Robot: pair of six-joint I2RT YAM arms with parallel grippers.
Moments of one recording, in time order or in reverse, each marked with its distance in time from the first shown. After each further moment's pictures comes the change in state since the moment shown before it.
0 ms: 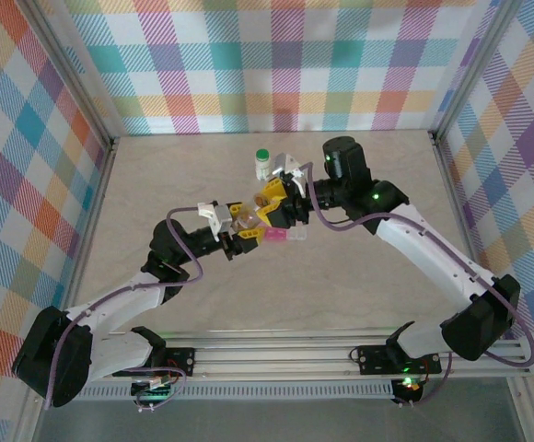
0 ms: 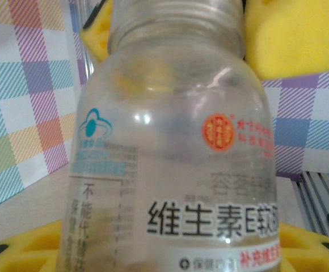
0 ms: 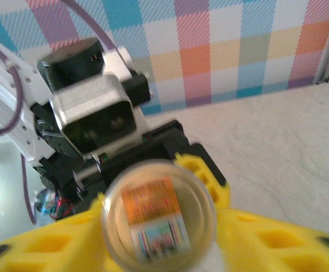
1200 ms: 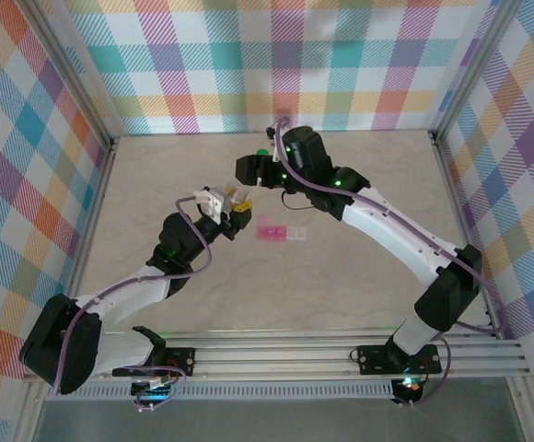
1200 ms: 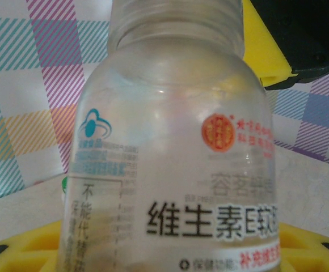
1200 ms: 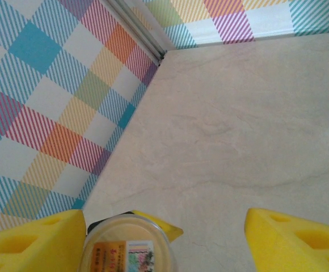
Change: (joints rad) left arm -0.004 0.087 0.031 -0.077 -0.487 0.051; right arm 0.146 0.227 0.230 0.048 0.719 0.828
